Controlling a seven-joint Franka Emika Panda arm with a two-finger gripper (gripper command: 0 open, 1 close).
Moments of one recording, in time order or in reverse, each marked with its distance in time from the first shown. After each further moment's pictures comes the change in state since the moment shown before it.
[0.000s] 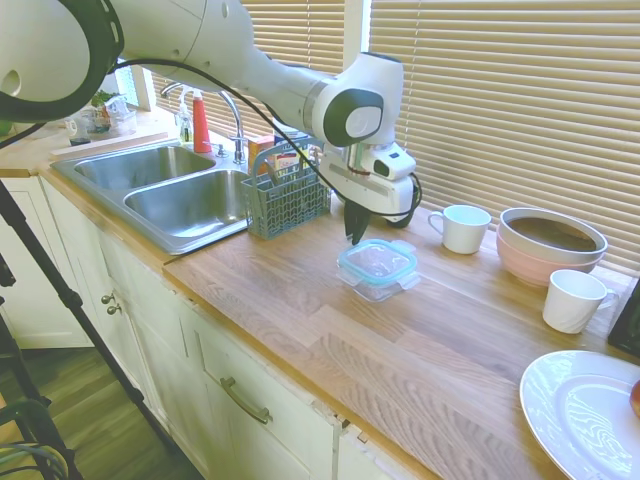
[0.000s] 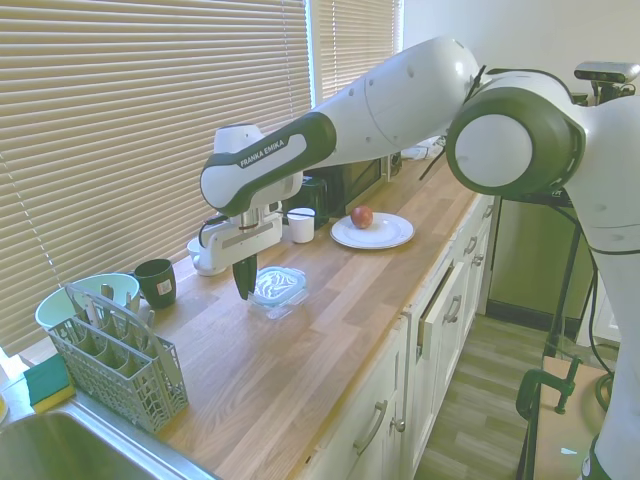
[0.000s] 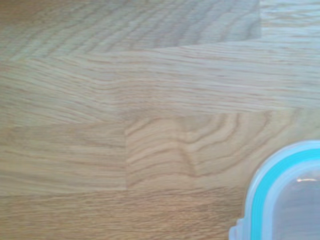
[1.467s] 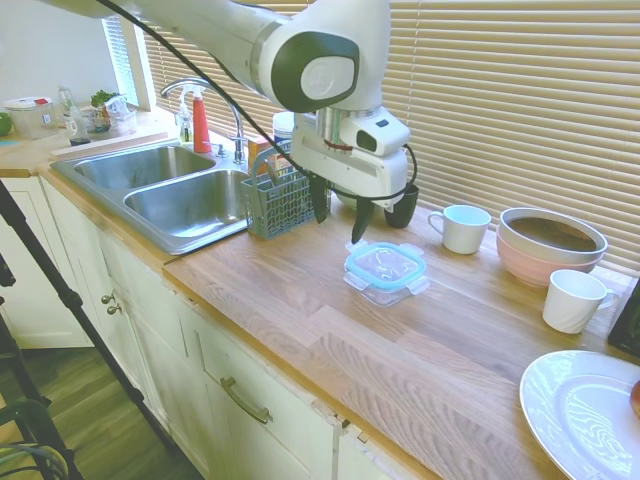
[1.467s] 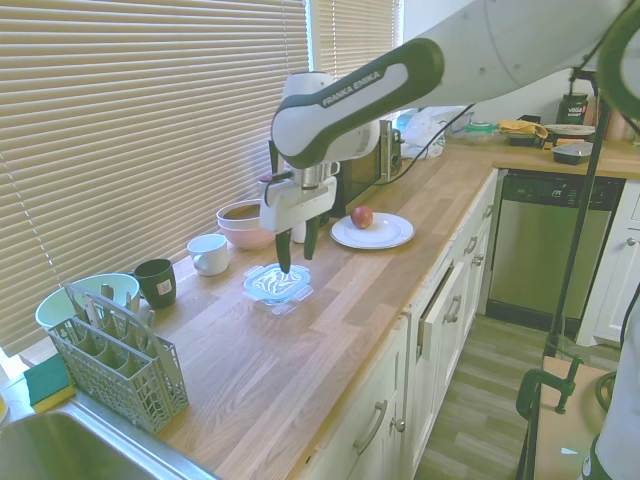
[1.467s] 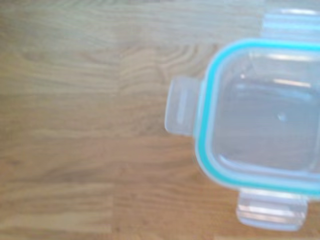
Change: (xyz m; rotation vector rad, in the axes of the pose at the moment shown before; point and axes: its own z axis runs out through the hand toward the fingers) arm -0.062 0.127 -0.082 0.041 0.035 -0.068
